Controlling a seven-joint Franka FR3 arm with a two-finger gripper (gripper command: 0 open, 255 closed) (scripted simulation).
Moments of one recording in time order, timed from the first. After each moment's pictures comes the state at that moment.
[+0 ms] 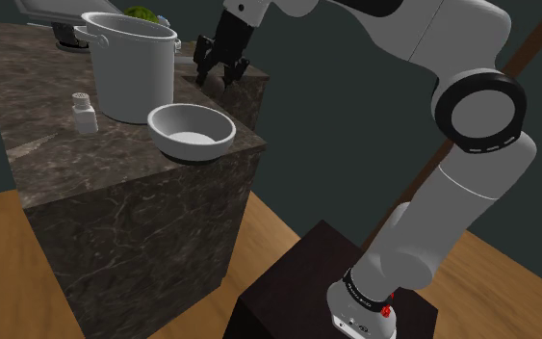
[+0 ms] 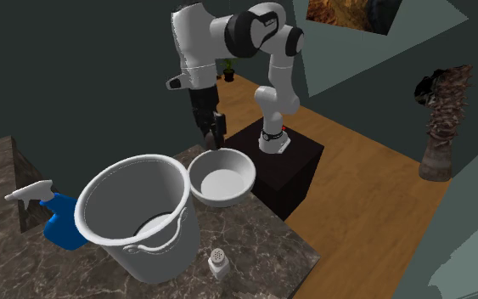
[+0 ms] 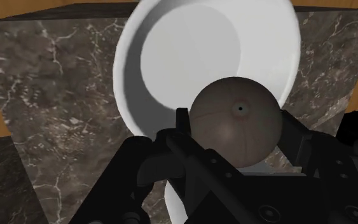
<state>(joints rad) 0.14 0.00 0.05 -1.56 0.25 1.71 0.29</state>
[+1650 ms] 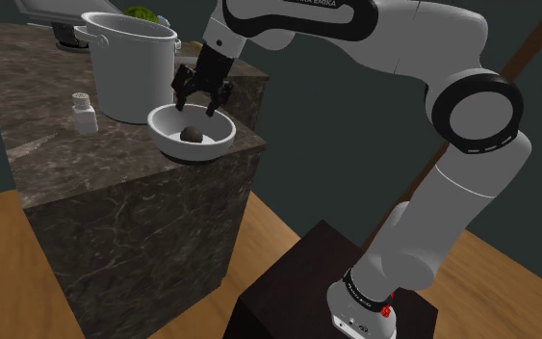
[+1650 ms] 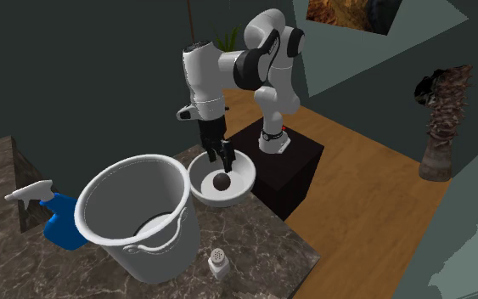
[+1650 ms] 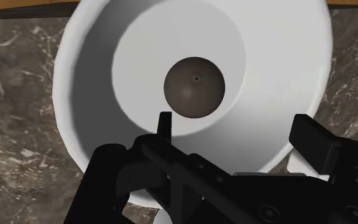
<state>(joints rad) 0.18 0.03 0.09 -1.72 0.25 1.90 0.32</state>
